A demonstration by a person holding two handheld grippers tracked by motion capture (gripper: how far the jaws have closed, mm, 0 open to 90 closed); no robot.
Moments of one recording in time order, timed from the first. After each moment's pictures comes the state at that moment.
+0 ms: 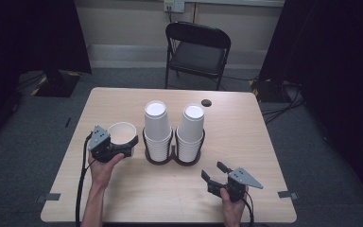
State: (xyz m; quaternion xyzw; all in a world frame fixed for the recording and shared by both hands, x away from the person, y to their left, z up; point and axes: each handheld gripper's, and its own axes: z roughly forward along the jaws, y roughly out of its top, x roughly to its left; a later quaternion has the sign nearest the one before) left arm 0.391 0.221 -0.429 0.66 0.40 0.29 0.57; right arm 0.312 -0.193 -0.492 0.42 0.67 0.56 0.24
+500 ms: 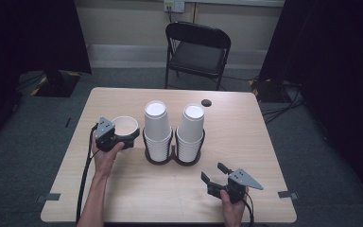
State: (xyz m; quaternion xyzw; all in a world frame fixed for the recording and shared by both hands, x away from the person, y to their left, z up) left arm 0.432 0.221 -0.443 0.68 0.41 0.29 0.54; right arm 0.311 -0.194 -0.495 0.42 0.67 0.56 0.23
